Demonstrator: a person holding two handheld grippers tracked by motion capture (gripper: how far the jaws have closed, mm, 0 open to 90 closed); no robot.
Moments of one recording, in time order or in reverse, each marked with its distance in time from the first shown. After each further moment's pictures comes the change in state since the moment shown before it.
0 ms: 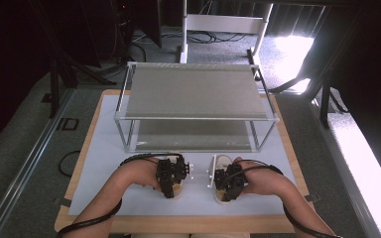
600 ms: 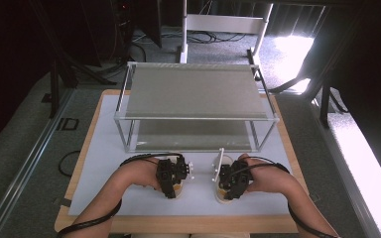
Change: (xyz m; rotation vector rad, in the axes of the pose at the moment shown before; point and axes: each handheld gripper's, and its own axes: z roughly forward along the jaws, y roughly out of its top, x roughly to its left) left arm -0.004 0.001 -0.004 -0.051 -0.012 0.024; right arm -0.003 -0.014 -0.011 -0.067 -0.015 0.069
